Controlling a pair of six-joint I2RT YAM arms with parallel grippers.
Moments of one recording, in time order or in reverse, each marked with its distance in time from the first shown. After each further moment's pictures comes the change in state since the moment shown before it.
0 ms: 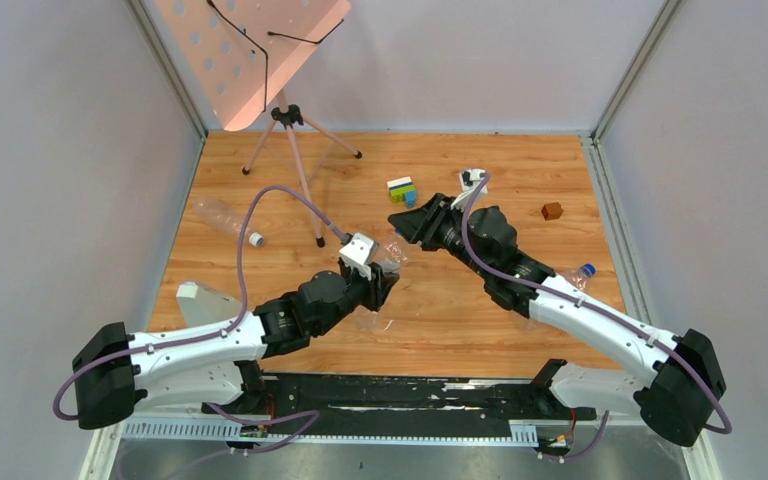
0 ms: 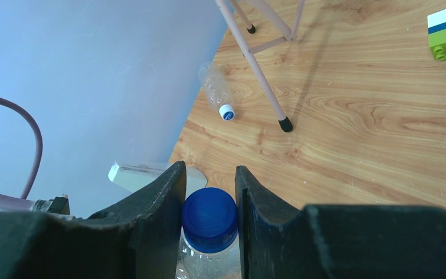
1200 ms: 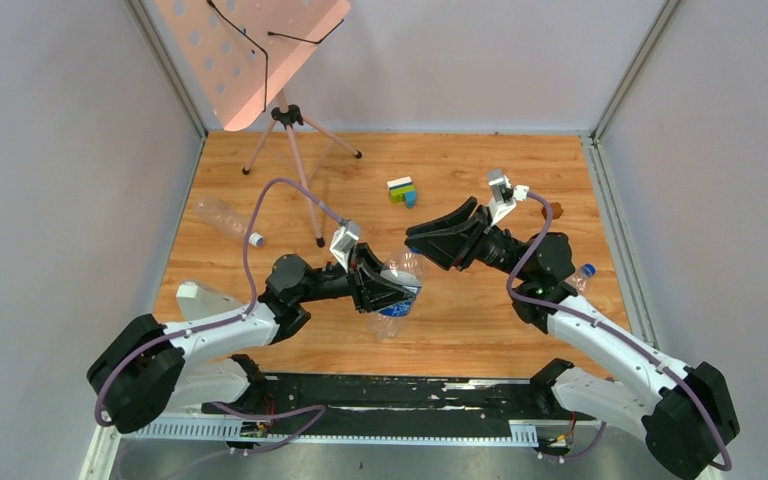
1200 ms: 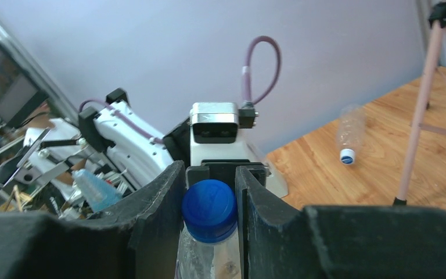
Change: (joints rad) left arm 0.329 0.129 -0.126 0.736 1.041 -0.343; right arm -0.150 -0.159 -0.221 0.617 -0.618 -0.021
